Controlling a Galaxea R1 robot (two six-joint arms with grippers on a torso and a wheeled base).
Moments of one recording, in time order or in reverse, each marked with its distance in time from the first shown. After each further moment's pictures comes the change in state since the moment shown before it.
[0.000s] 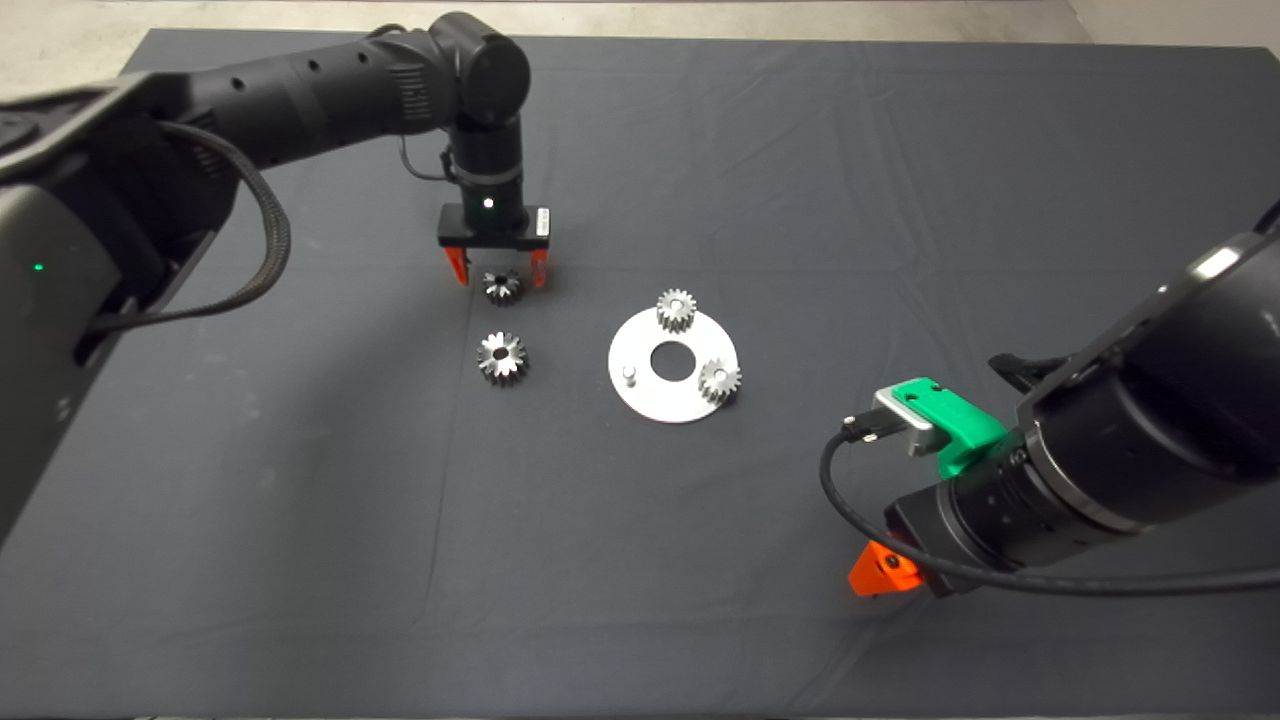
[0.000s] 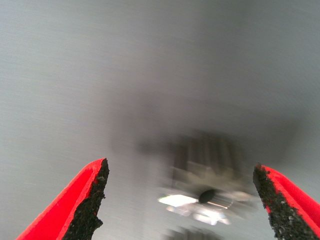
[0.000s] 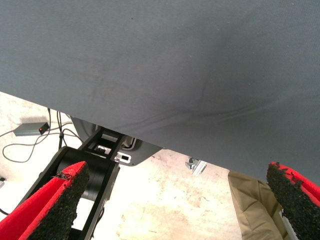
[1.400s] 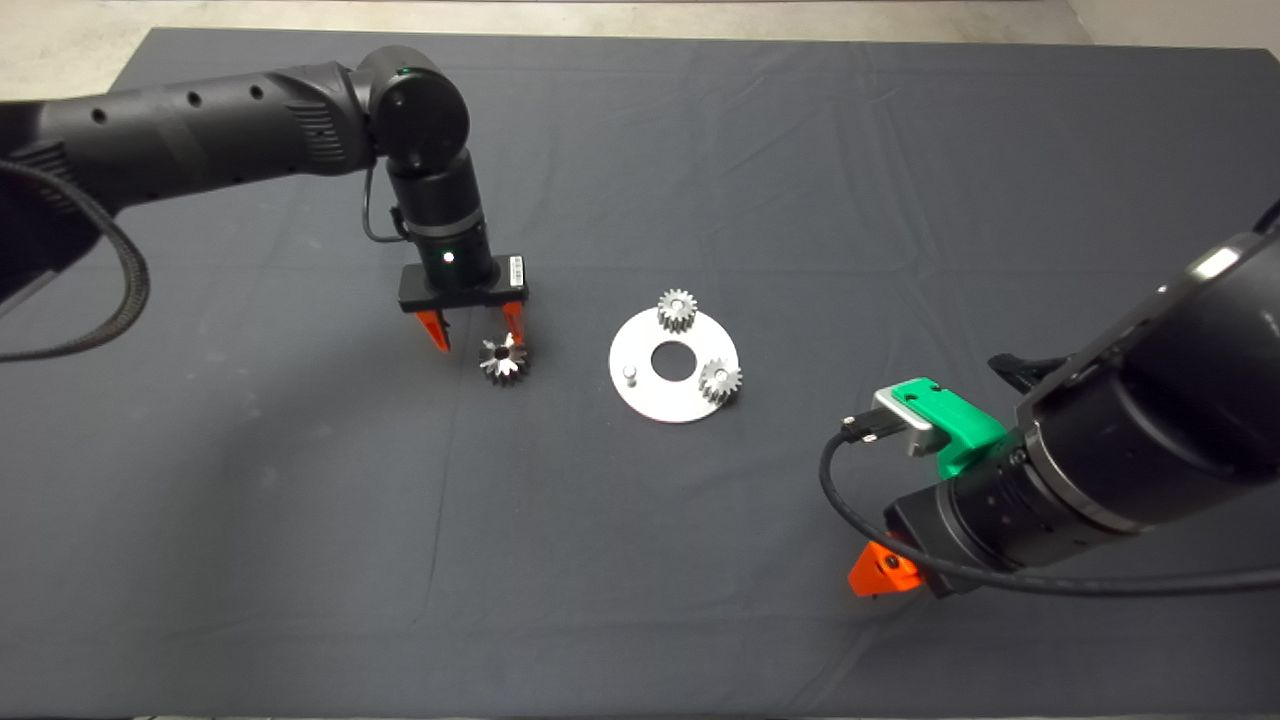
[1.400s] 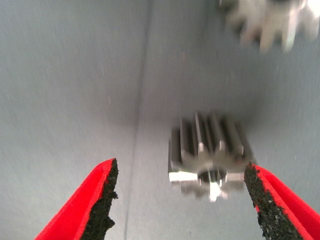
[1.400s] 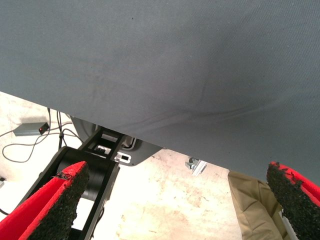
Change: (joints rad) left arm 0.005 -0.207 0.446 -0.130 0.003 -0.283; right arm 0.000 0.000 0.000 0.000 0.000 0.000
